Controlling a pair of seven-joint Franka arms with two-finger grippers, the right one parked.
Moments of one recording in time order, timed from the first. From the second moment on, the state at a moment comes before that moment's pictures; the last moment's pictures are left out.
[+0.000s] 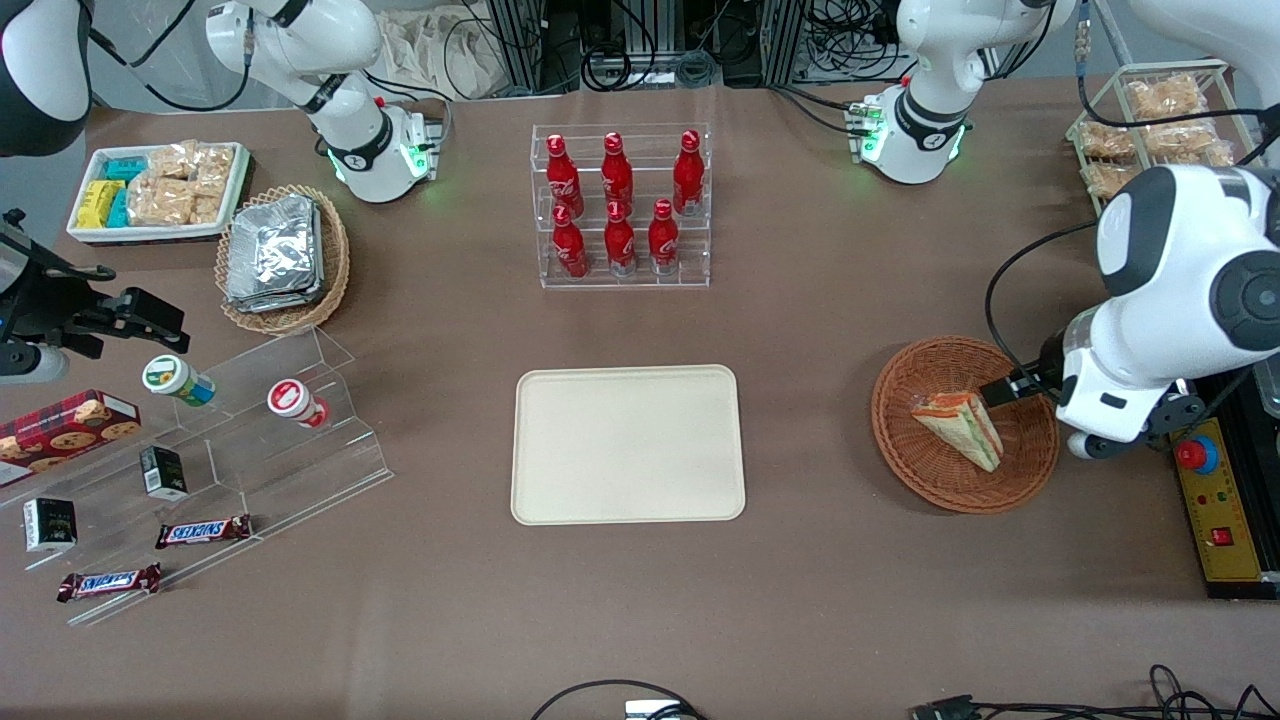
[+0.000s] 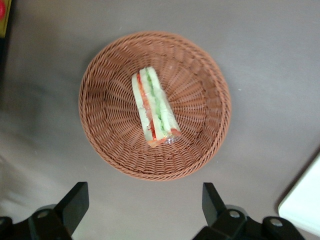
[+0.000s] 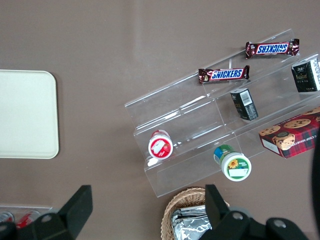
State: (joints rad) arm 0.12 0.26 -0.26 -1.67 0.09 1.72 -0.61
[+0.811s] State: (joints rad) arm 0.16 0.35 -0.24 -1.85 0.10 1.98 -0.78
